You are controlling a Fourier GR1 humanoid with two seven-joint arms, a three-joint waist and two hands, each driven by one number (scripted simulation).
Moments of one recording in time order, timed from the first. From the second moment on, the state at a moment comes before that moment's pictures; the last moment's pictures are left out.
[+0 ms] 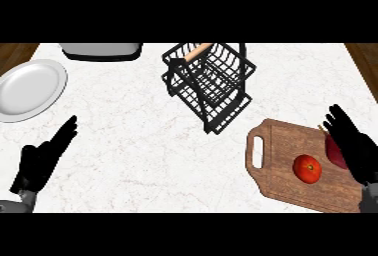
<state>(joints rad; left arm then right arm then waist) -0.06 0.59 -0.24 -1.28 0.27 0.07 -0.04 -0.05 -0.42 -0.04 -1.37 -0.32 0.03 0.09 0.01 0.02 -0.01</state>
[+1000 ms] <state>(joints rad) -0.15 0.33 -0.28 -1.34 0.28 0.08 -0.12 -0.15 -0.43 0.22 -1.55 -0.05 0.25 -0.21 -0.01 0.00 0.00</state>
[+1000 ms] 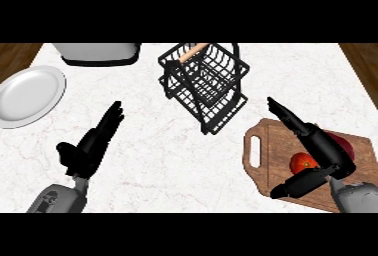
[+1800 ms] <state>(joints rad) -0.13 0.31 -0.28 -1.36 0.25 0.09 -0.12 -0.19 -0.98 0.27 -1.99 0.28 0.59 0.19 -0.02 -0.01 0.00</state>
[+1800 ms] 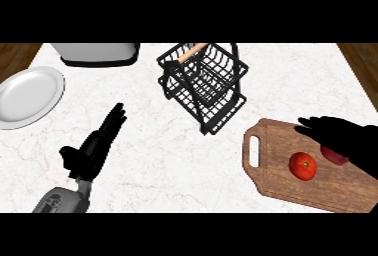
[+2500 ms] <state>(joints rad) -0.13 0.27 -0.24 -1.34 0.20 0.03 -0.13 -0.04 -0.82 0.31 -2.07 0.59 0.58 0.35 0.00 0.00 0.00</state>
